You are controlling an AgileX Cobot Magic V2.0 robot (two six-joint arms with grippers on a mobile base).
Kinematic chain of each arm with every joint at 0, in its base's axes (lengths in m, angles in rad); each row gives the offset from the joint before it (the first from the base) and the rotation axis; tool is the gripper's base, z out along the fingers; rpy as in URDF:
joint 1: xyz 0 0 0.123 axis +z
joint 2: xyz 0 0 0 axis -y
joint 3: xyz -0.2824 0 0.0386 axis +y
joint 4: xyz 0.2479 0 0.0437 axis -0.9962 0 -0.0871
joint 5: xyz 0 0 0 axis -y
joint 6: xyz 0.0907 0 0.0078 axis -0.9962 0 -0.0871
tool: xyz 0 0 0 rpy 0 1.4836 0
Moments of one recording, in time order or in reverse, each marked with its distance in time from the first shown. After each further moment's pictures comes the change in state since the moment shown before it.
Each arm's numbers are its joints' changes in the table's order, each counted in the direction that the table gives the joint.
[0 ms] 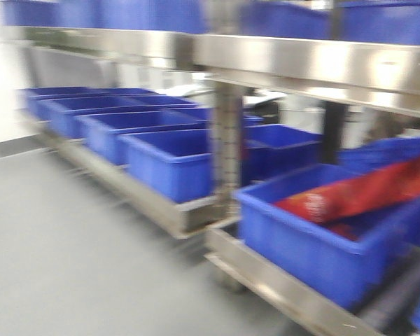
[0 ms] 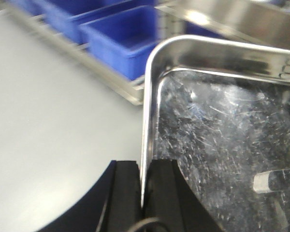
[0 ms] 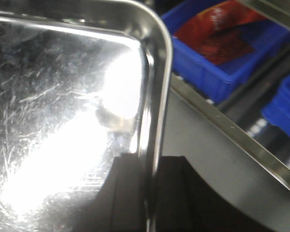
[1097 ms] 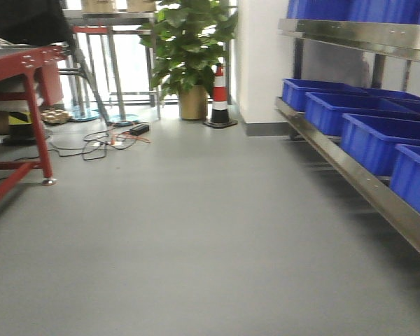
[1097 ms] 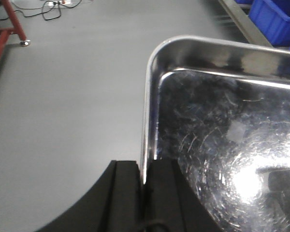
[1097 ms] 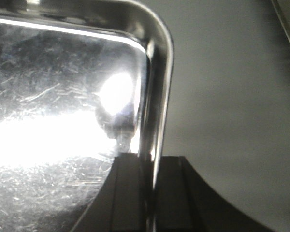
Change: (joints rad) left arm 0.000 0.000 0.000 -0.002 0.000 0.000; right arm 0.001 0.000 0.000 0.000 0.001 0.000
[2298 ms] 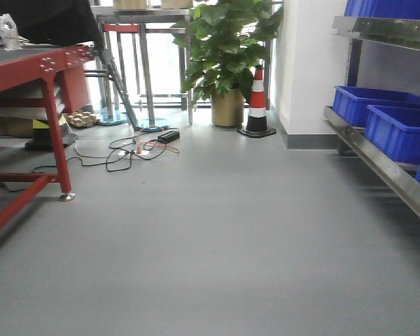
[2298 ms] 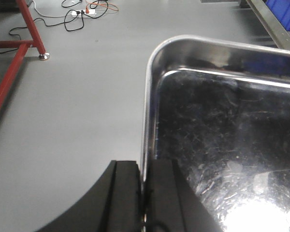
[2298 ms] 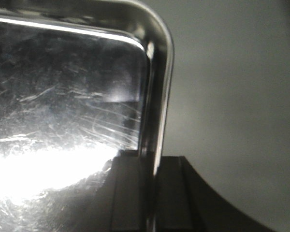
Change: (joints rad) left arm 0.000 0.000 0.000 -0.002 0.000 0.000; right arm 0.000 0.000 0.000 -0.002 0.000 0.000
